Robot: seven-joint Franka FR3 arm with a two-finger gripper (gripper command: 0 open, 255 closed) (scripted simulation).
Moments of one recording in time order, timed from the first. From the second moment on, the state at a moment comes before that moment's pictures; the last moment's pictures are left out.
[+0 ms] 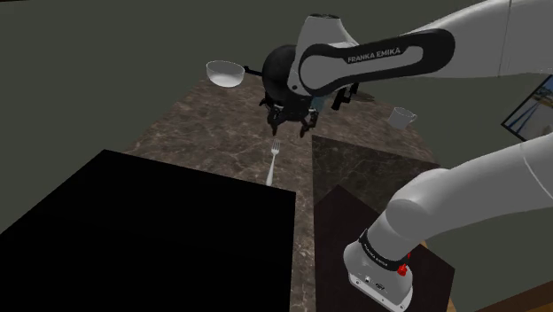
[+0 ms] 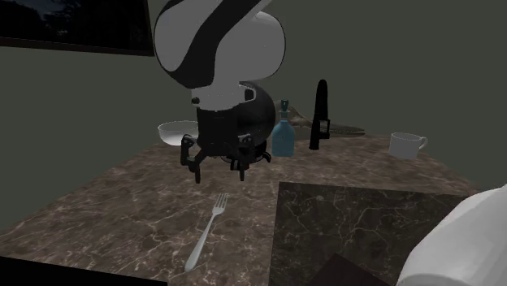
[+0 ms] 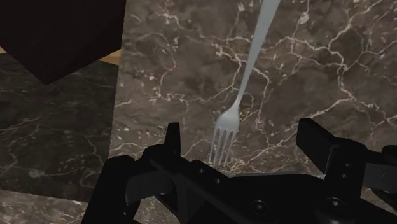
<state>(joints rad) -0.17 -0.46 0.23 -2.53 0.09 2.12 0.65</state>
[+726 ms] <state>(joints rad) -0.27 -0.21 0.31 -2.54 0.03 2.39 0.96</state>
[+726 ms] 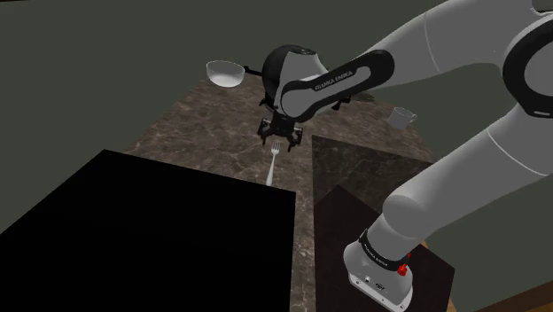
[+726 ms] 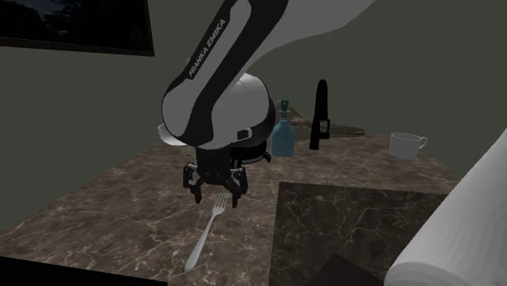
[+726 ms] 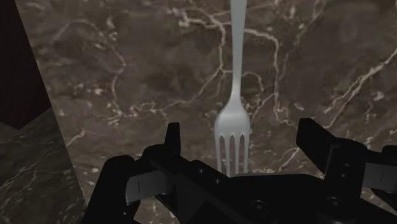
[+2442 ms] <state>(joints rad) -0.26 -0.21 0.30 -2.53 0.03 2.38 0.96</state>
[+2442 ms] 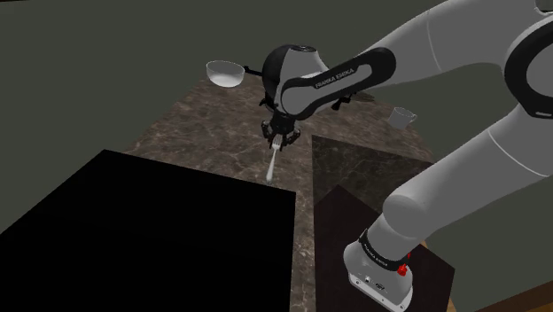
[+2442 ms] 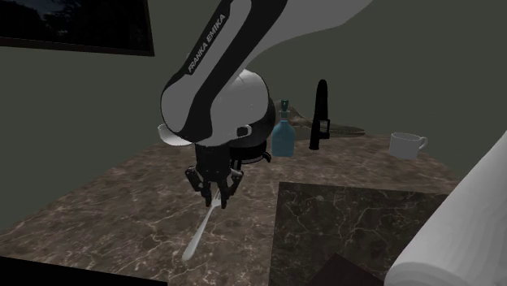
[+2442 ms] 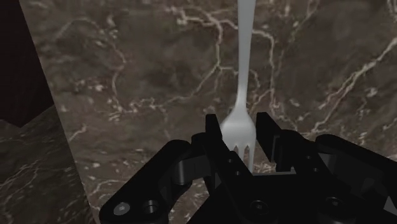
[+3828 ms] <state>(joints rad) -0.25 -0.36 0.27 -2.37 0.06 2.07 0.92</state>
